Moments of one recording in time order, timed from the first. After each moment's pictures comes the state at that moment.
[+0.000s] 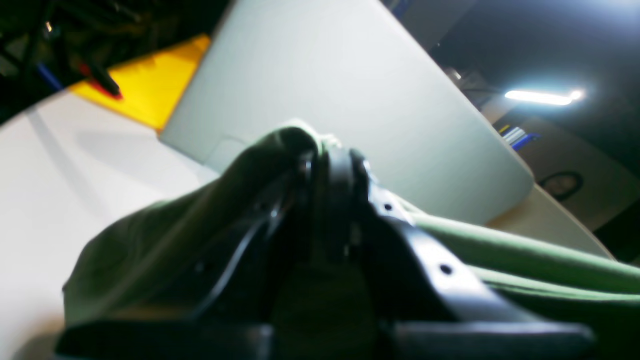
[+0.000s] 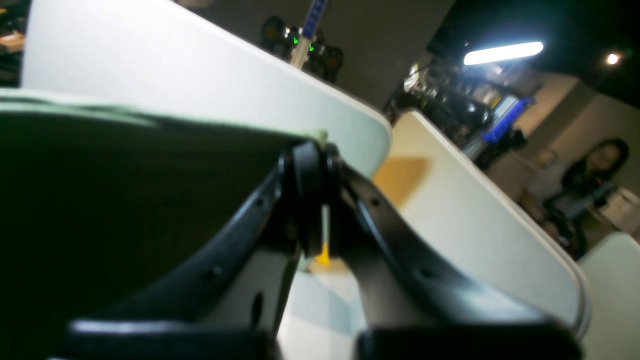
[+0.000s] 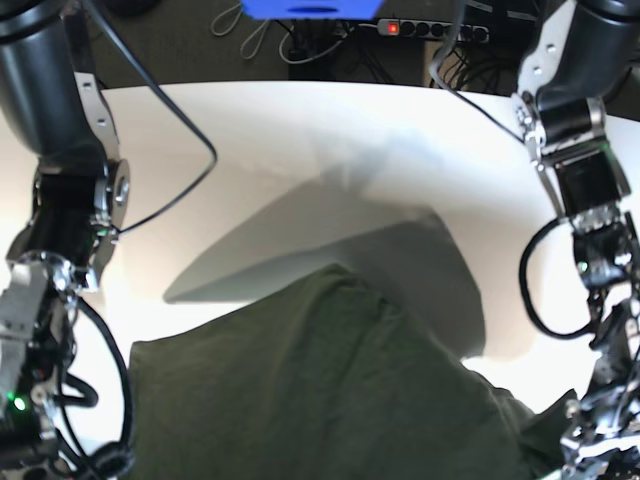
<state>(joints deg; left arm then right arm) -32.9 -16.0 -16.4 79.5 -52.2 -1.2 26.7 49.1 11.1 0.5 104.6 -2.1 21.1 -48.2</state>
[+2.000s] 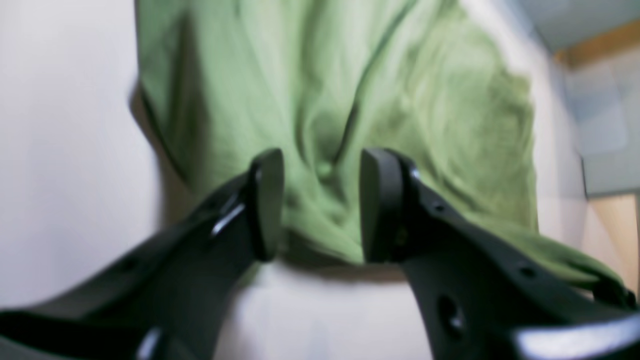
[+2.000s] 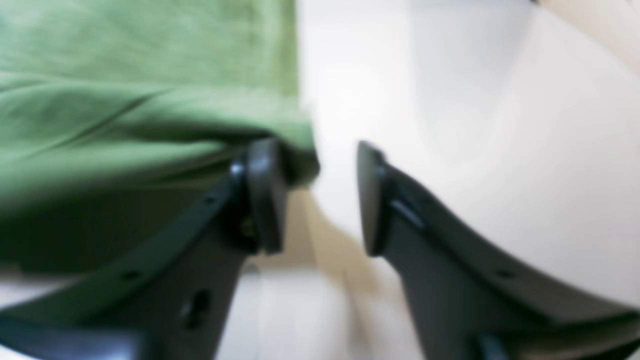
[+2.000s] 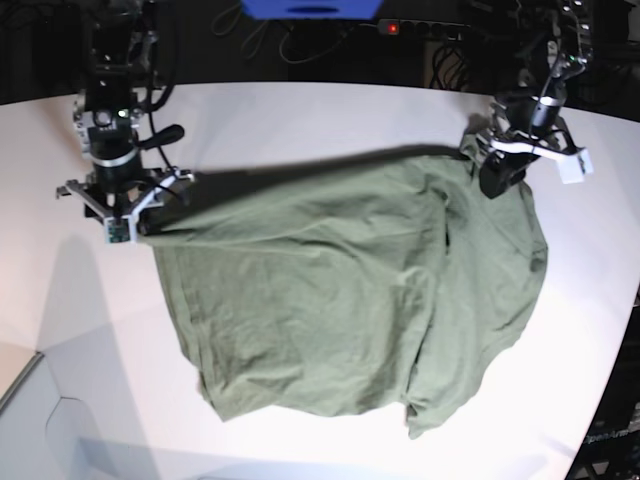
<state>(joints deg) 30.3 -10.9 -14.6 110.4 -51.8 0.3 24.8 -14.9 2.0 13.6 106.1 -12.1 11.9 -31.1</state>
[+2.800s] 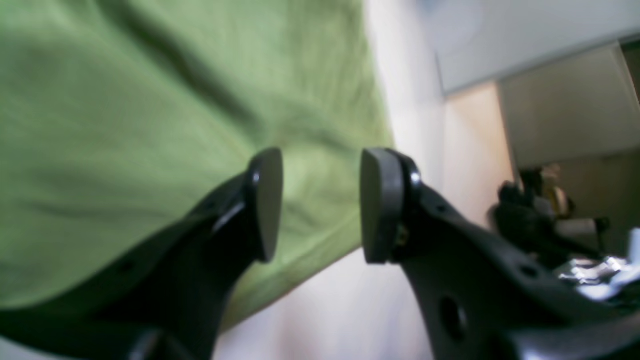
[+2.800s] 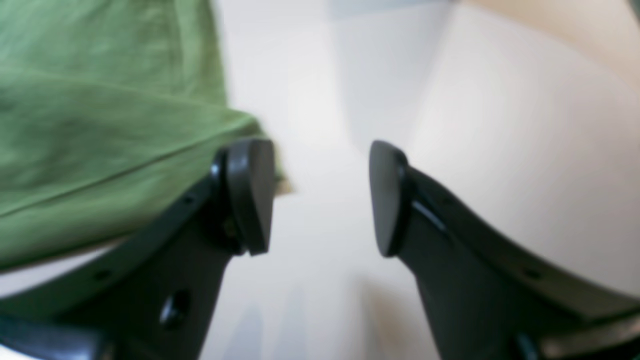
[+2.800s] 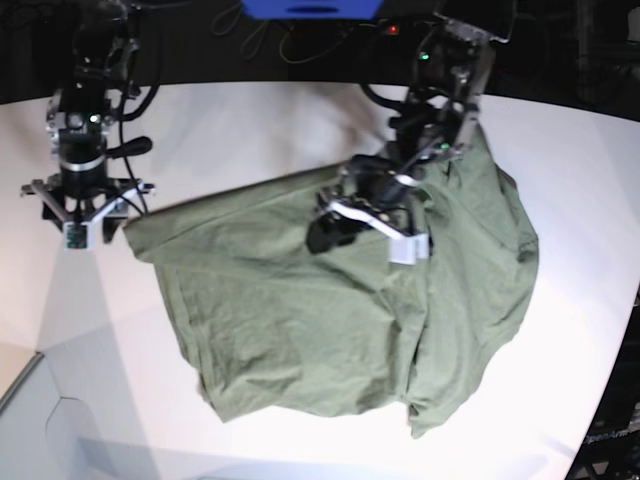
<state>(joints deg) 4.6 -4.3 17.8 87.5 -51.4 0.6 22.9 -12.8 2.0 21.8 107.2 -12.1 11.8 -31.1</state>
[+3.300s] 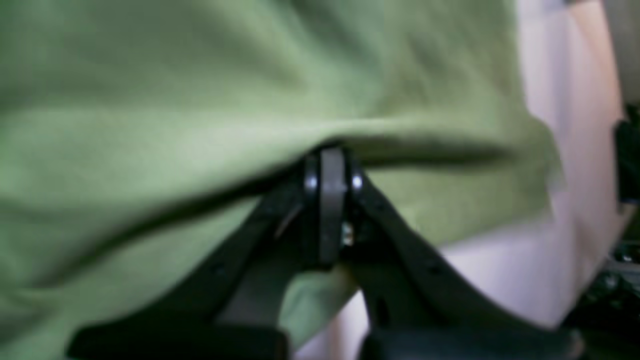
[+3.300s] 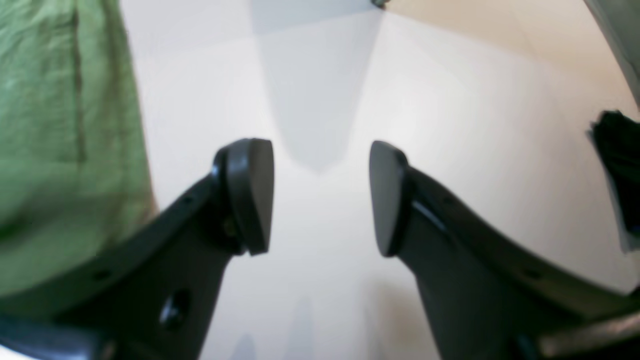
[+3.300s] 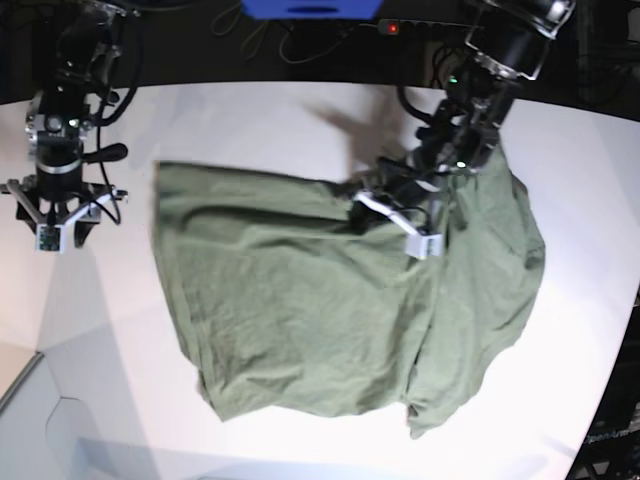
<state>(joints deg) -1.0 -16.2 23.1 75.6 -52.9 0.5 21.9 -12.2 3.6 25.7 107.4 -12.0 11.8 -30.6</state>
